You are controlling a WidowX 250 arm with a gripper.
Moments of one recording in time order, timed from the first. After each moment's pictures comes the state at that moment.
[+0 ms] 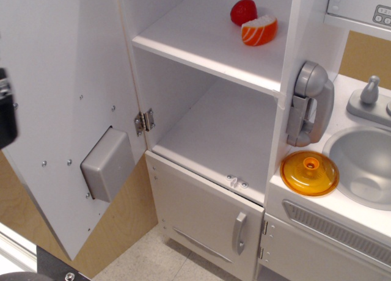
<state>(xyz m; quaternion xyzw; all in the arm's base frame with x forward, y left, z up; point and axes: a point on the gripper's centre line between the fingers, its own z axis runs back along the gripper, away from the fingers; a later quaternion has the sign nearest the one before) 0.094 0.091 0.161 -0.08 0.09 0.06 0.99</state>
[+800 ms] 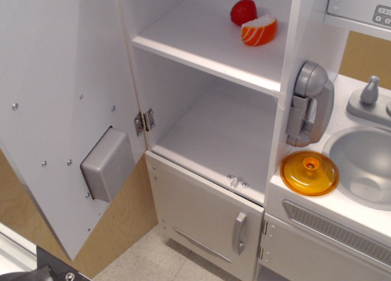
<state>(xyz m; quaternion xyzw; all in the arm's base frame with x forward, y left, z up) 0.085 0.138 0.159 -0.07 0.04 -0.01 1.00</state>
